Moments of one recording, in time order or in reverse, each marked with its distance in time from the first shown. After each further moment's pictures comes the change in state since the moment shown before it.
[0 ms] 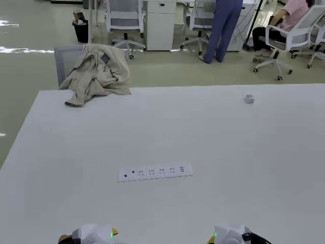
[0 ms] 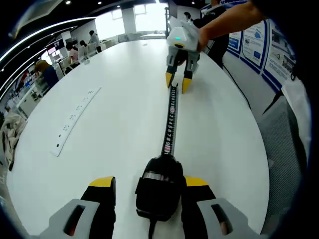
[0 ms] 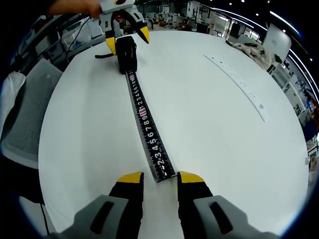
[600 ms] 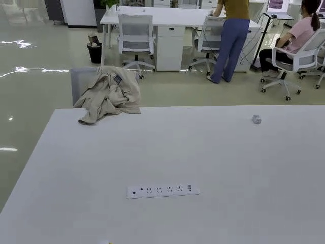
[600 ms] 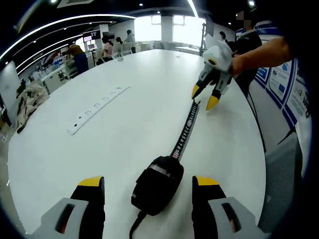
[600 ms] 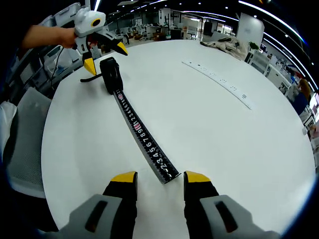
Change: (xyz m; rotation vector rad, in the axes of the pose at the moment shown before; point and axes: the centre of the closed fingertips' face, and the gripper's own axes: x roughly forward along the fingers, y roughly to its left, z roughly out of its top) left arm -0.018 0.003 -0.006 -0.282 -0.084 0.155; right arm -0.015 0.006 0.011 0.200 -0.106 -0.086
